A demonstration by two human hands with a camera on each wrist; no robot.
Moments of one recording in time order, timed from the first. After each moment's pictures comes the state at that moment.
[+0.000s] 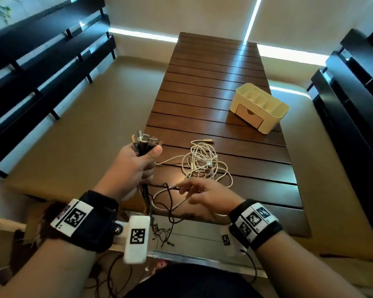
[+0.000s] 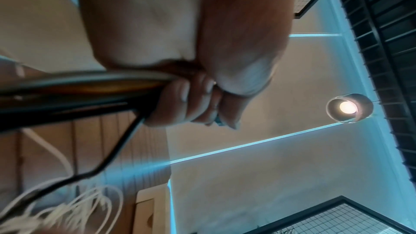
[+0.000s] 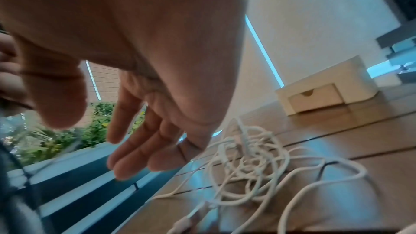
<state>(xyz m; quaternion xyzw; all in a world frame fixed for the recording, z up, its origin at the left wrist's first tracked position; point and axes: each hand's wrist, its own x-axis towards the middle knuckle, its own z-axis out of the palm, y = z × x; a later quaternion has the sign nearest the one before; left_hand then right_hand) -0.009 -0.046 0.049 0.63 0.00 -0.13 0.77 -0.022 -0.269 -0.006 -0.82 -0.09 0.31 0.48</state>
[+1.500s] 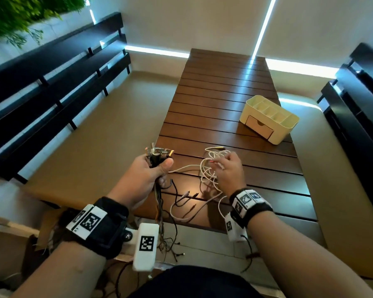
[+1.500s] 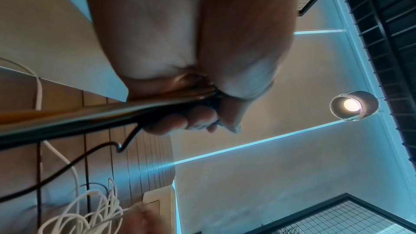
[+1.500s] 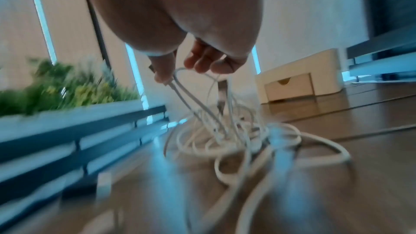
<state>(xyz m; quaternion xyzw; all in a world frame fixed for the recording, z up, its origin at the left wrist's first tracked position) -0.019 -0.036 0.045 0.65 -0.01 -0.11 0.76 0.049 -0.276 -0.061 -0.90 0.02 -0.11 0.42</state>
